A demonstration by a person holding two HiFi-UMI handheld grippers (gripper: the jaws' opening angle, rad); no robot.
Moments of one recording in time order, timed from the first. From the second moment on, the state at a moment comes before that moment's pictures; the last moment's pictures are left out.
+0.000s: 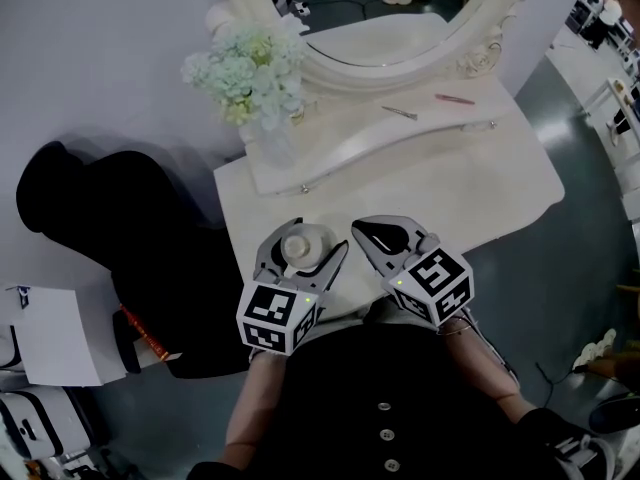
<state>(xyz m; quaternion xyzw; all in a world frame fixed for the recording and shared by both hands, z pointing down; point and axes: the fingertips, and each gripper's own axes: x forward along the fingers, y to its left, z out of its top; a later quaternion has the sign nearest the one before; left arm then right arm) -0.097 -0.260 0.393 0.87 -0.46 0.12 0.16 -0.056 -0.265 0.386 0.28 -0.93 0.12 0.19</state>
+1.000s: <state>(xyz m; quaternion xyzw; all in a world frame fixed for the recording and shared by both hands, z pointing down) -0.085 -0.266 0.388 0.88 -0.44 0.12 0.15 -0.052 -0.272 0.380 0.28 -0.94 0.10 0.19</state>
